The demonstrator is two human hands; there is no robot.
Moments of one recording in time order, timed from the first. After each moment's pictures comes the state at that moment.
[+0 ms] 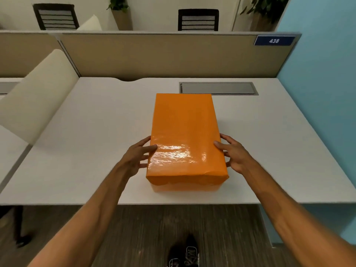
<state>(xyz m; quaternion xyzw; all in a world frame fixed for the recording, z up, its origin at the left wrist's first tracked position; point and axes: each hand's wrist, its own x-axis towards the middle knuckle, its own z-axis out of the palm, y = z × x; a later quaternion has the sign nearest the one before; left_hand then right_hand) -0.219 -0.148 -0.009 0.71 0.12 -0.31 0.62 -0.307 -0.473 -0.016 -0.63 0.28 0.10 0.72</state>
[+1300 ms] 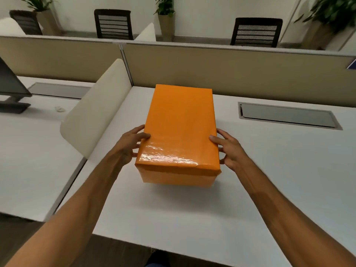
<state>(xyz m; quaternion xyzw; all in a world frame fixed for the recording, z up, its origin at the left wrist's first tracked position) -0.022 0.063 0.031 0.73 0.16 -0.20 0.63 -0.065 -0.259 -0.001 -0.62 0.22 0.12 0.74</state>
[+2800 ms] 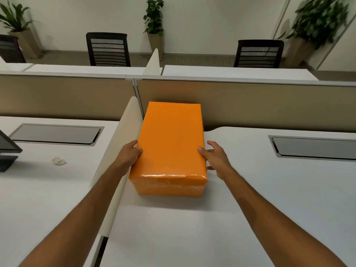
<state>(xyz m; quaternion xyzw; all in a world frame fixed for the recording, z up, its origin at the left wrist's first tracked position) 0.237 0.201 0.023 0.82 0.12 -0.18 0.53 0.183 -0.090 -0.020 -0.76 0.24 0.03 0.60</state>
